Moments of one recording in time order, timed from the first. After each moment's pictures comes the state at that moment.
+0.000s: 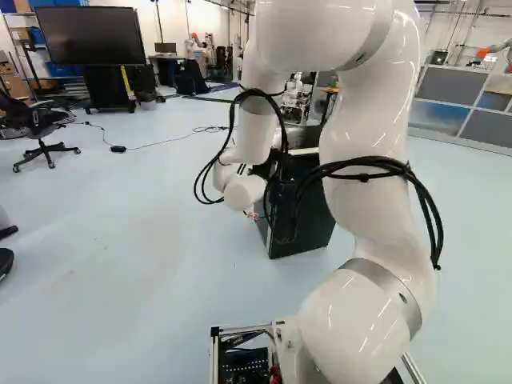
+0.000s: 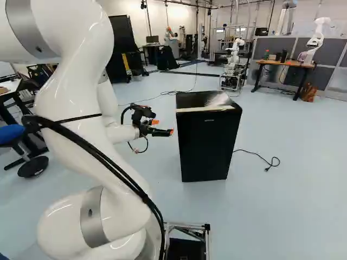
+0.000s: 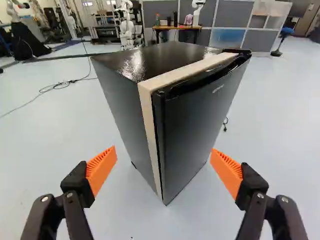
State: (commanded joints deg) arm 25.1 -24.9 -32.7 61.9 65.0 -7.9
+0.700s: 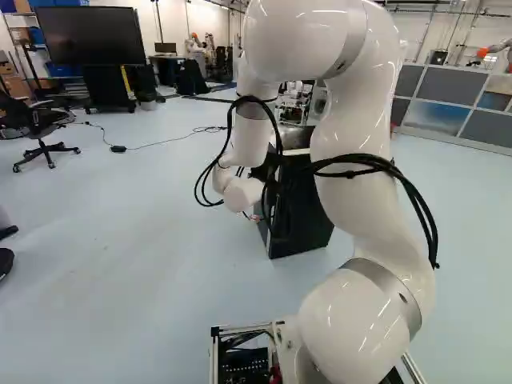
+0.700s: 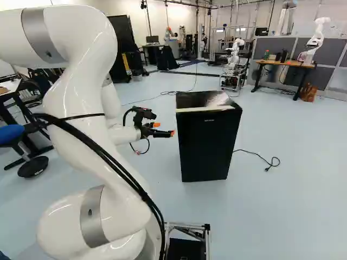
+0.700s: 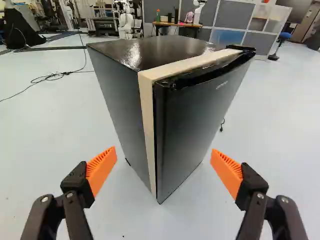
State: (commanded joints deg) arm 24.0 -28.6 -35.6 61.9 65.0 -8.4
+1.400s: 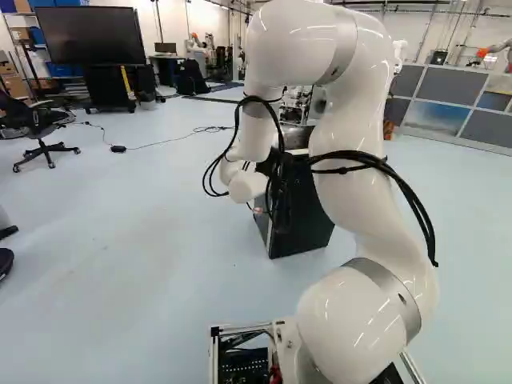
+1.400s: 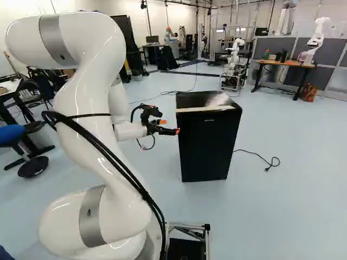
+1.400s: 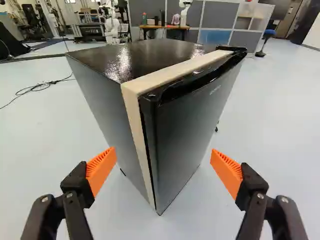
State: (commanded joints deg) arm 19.1 -31.7 -40.5 61.9 65.0 -8.4
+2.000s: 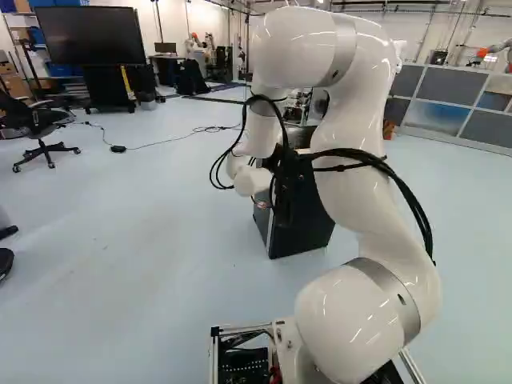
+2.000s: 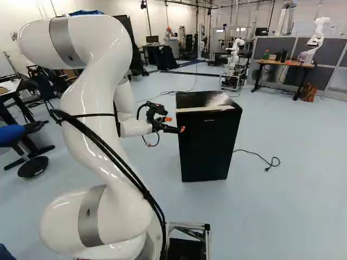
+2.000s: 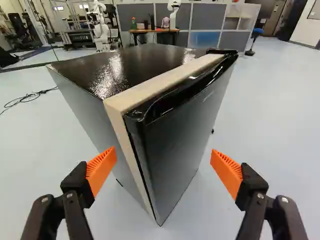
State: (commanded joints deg) arm 15.9 -32.4 -43.0 61.9 65.0 -8.4
